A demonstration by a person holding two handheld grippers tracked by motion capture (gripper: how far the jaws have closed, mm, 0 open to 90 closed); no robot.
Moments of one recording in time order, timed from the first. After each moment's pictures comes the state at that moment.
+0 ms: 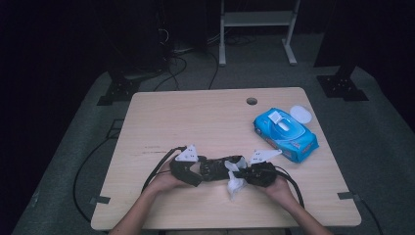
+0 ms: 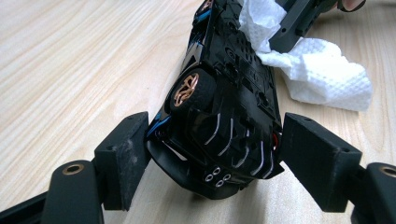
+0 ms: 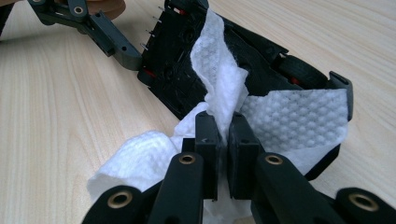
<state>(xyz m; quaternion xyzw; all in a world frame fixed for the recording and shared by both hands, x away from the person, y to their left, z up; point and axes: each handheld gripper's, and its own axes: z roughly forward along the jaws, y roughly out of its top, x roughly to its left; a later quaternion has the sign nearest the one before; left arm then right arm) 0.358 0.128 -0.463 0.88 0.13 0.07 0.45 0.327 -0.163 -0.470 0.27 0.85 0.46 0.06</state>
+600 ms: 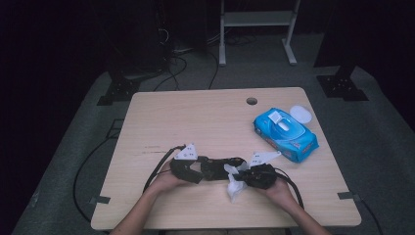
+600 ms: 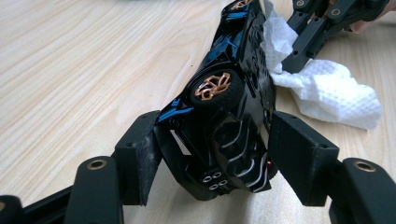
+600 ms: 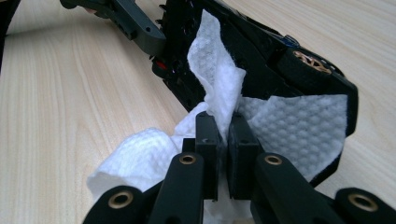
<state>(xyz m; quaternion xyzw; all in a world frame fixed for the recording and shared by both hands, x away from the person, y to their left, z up) 0.360 0.127 -0.465 0.87 0.15 0.06 0.46 0.323 -0.162 -0.472 0.27 0.85 0.45 0.05</state>
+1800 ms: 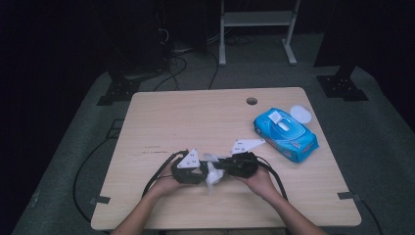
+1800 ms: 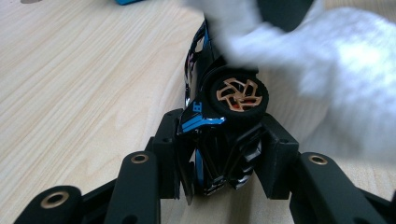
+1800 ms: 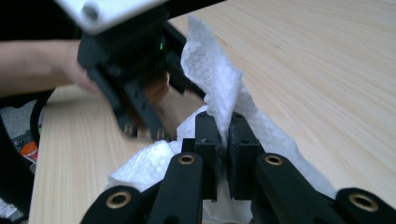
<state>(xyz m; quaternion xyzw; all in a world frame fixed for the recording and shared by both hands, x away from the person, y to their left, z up) 0.348 0.123 -0.469 0.88 0.11 0.12 0.45 0.339 -0.104 -0.427 0.24 0.83 0.50 0.05</state>
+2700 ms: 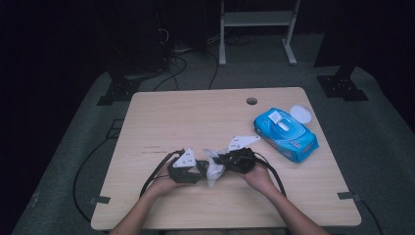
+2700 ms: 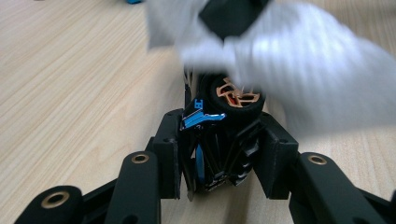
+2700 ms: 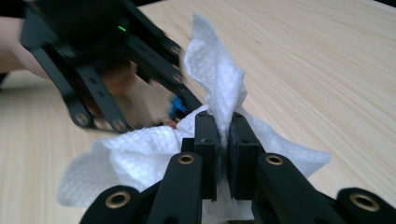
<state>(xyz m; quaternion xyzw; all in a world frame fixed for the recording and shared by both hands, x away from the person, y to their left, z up) 0.349 0.133 -0.468 0.88 0.12 0.12 0.45 0.351 -0.108 -0.430 0.24 0.84 0.47 0.09</state>
